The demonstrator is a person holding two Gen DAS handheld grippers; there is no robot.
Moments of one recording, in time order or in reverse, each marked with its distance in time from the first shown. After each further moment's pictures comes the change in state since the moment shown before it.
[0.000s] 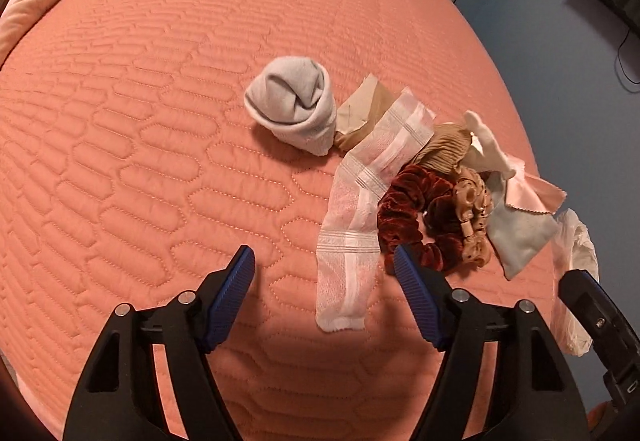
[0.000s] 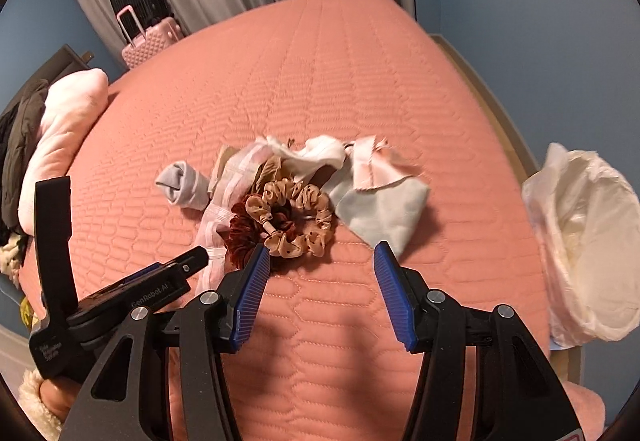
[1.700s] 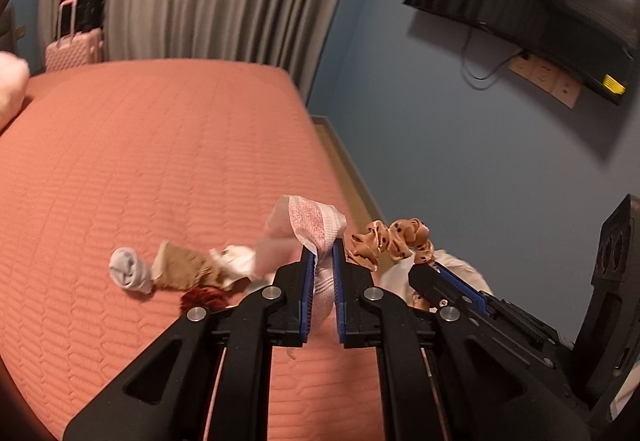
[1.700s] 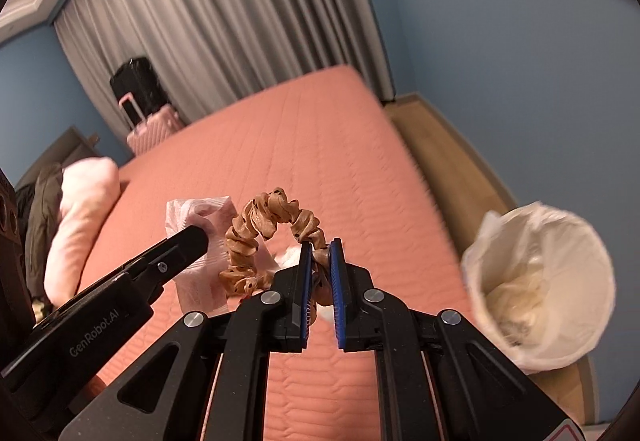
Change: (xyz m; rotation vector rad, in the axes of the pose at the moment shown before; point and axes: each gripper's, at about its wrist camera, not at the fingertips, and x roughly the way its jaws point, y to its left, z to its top) left arm -0.154 -0.177 0.003 0.333 -0.330 -0.275; right arm -0.134 -0.067 0.038 0.135 -0.289 0.033
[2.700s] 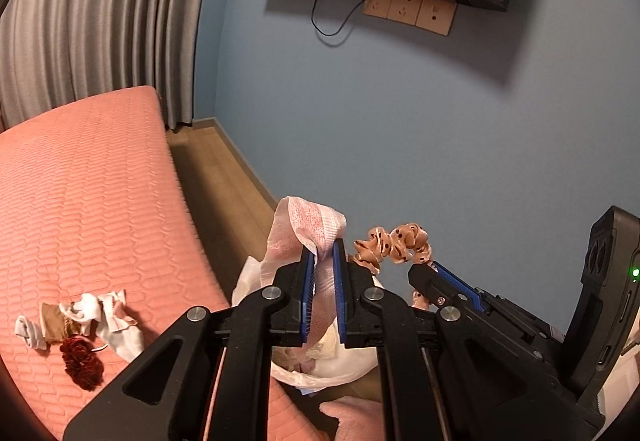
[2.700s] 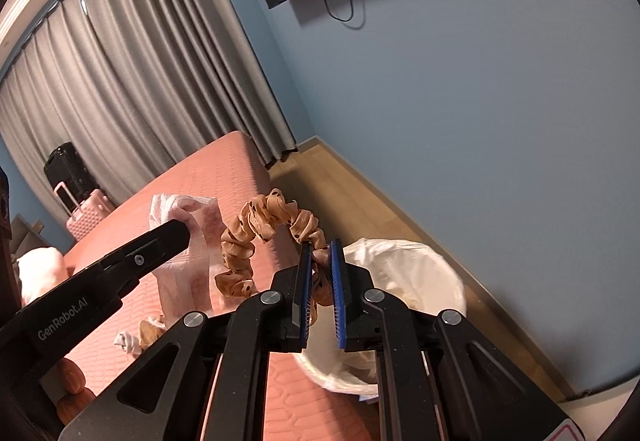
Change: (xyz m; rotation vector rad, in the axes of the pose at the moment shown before) left arm 0.044 -0.185 0.002 0.257 0.072 -0.264; right arm -0.109 -0.172 0.015 0.218 -0.166 -0.235
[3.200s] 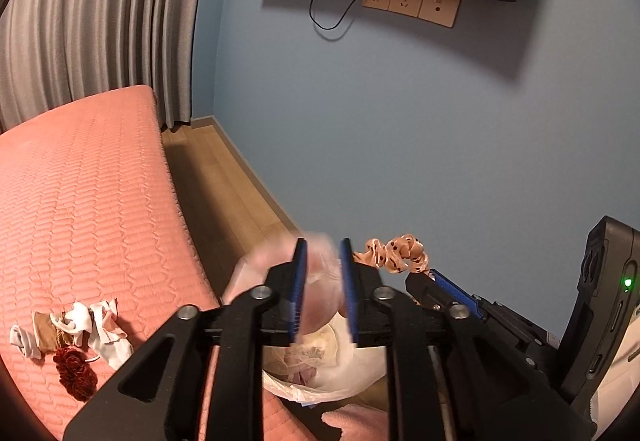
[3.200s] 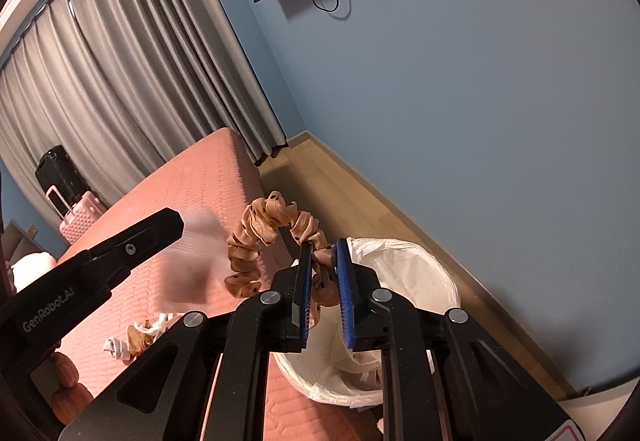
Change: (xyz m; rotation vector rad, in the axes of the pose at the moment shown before) left arm 0.022 -0.003 0.003 0.003 0.004 0.017; right arm 0.023 -0.010 -0.003 0.024 0.020 -0.019
